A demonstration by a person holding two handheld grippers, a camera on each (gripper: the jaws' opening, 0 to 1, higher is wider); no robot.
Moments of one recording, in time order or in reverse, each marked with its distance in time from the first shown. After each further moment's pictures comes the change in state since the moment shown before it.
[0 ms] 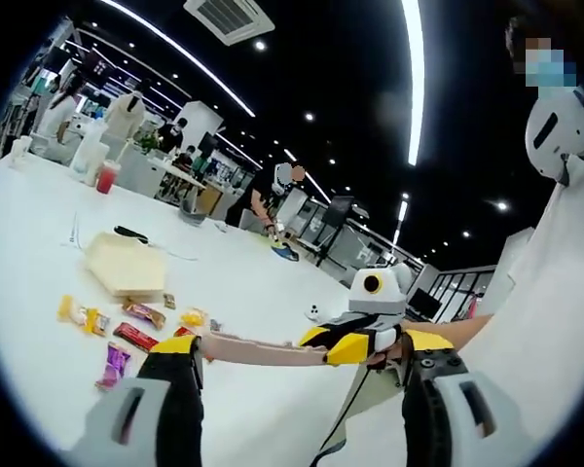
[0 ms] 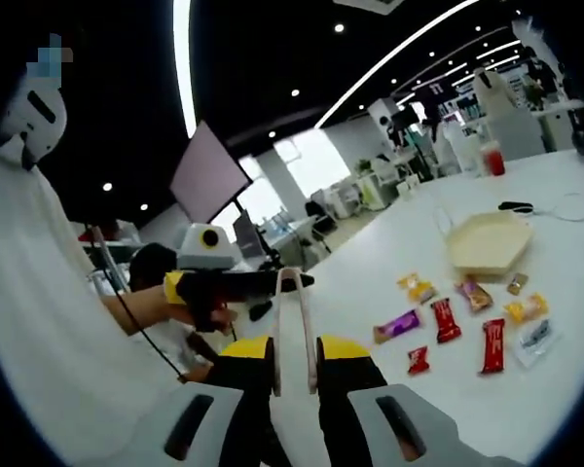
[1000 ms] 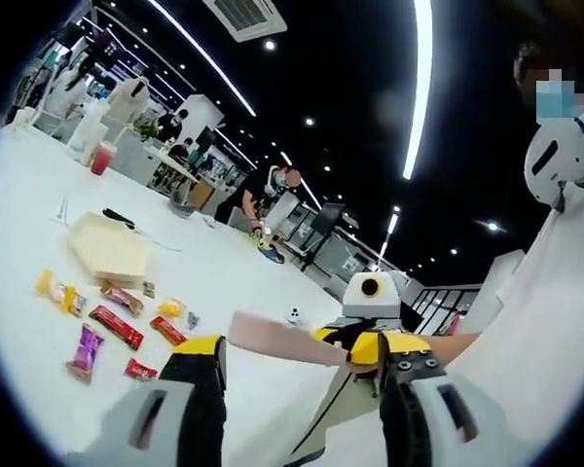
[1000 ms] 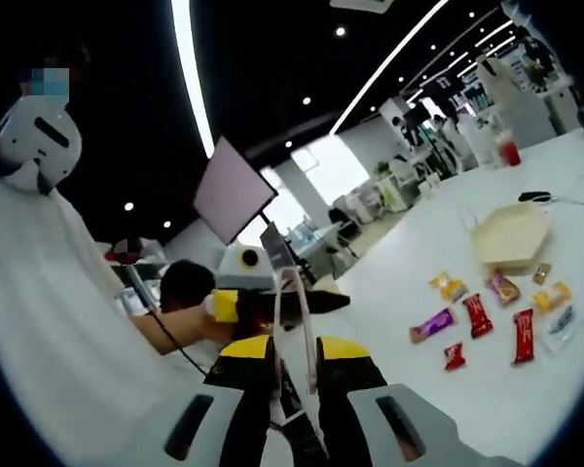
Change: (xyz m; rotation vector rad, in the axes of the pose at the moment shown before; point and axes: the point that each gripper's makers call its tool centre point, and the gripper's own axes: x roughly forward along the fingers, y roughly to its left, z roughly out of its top) left arm 0.008 -0.019 -0.006 -0.097 -0.017 -0.075; right arm -0.007 0.038 0.009 0.074 -0.049 0.116
